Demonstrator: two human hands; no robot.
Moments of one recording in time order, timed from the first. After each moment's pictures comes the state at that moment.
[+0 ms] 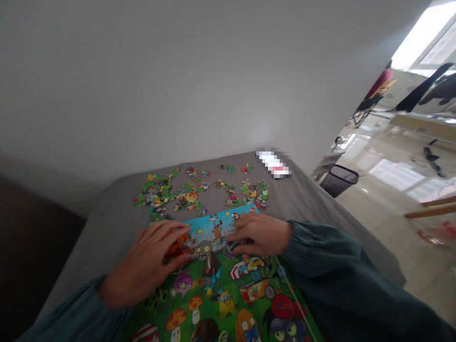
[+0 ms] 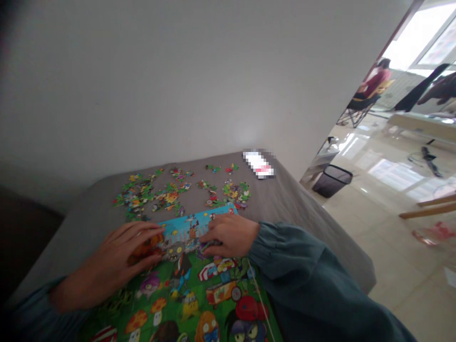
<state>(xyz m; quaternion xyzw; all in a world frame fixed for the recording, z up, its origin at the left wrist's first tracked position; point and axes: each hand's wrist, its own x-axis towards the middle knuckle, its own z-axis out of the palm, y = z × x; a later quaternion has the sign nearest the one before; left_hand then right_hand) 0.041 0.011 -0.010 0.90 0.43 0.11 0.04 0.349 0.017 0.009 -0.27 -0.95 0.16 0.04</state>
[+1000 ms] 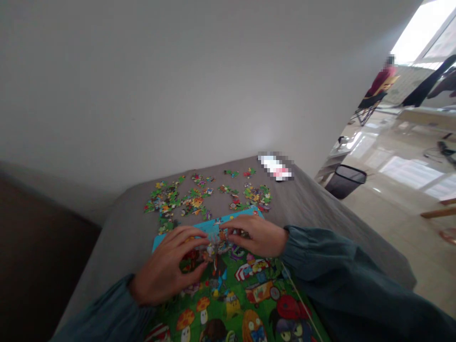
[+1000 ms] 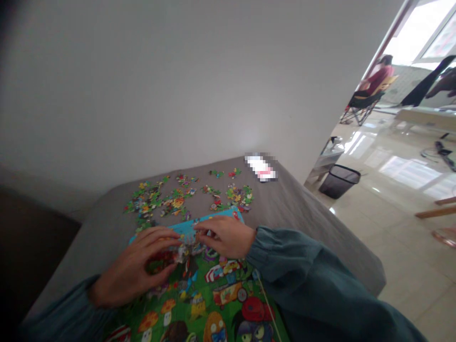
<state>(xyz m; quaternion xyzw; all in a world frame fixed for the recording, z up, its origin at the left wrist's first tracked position) 0.070 -0.002 0.010 0.93 0.34 0.15 0.06 0.329 0.010 0.006 -0.34 -0.86 0.31 0.23</state>
